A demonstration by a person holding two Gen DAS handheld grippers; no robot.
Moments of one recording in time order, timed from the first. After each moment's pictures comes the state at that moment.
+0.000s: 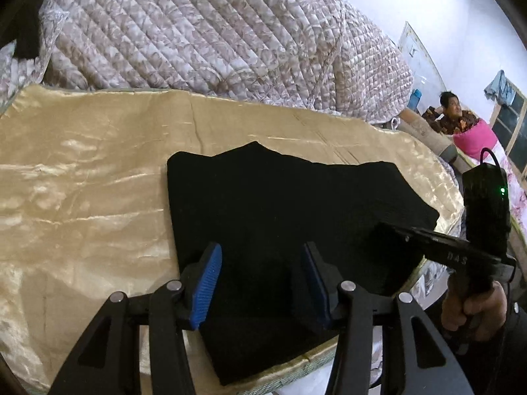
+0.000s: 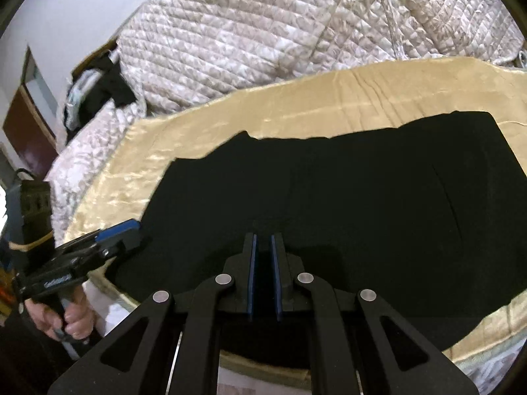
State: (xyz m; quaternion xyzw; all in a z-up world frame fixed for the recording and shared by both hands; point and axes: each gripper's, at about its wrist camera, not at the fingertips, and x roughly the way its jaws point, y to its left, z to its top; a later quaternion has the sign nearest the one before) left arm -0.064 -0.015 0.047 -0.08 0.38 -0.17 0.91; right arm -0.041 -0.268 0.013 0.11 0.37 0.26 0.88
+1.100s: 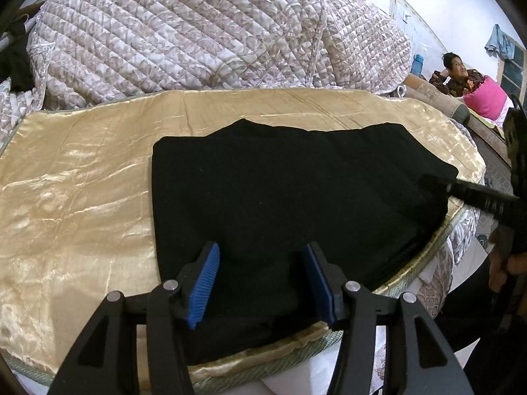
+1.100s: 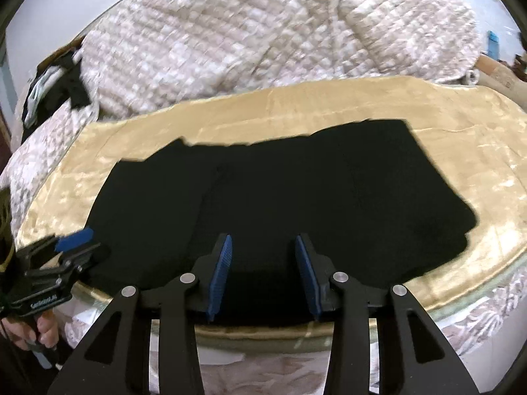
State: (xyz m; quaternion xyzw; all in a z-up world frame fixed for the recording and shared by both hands) left arm -0.086 -0.049 0.032 0.01 0.38 -0.14 0.92; right arm -0.071 -0.315 0.018 0.06 0.35 0.12 0.93
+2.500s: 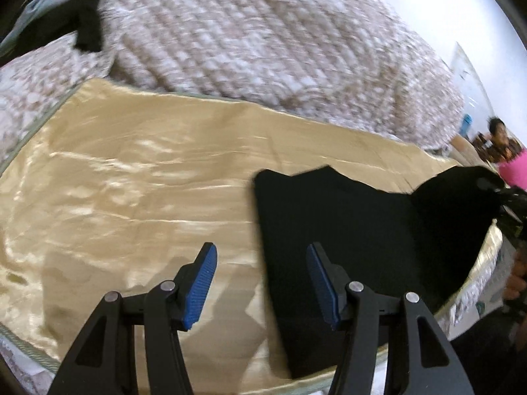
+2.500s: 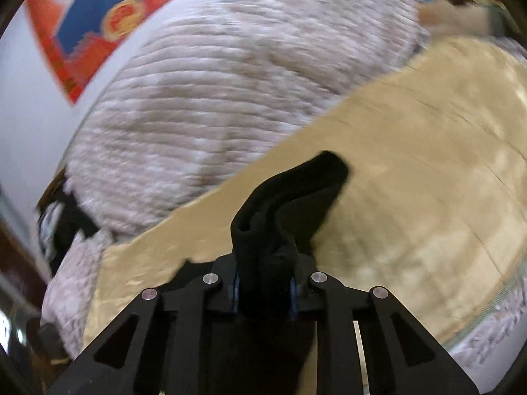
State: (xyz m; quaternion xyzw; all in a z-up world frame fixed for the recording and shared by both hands) left arm -0.070 0.032 0.057 -0.10 0.37 -0.03 0.92; right arm -0.037 -0.368 0.076 0.26 0.27 0.12 0.92
